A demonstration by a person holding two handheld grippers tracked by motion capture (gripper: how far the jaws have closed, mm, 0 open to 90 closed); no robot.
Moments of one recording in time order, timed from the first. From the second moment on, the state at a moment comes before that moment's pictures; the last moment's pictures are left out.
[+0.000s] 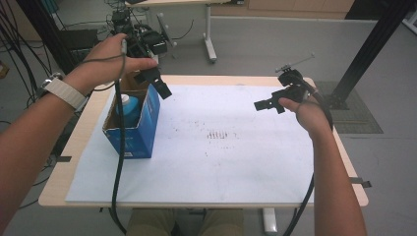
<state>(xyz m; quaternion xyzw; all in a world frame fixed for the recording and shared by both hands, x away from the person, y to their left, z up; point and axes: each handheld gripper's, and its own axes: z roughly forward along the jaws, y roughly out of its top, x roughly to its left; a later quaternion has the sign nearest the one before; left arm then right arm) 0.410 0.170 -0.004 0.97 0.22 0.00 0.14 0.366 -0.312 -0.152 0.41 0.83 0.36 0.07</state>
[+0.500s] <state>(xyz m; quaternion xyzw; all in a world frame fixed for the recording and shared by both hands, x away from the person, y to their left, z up) 0.400 0.122 -0.035 0.99 0.12 -0.01 0.10 0.365 -0.315 -0.152 0.41 0.83 0.36 0.08</state>
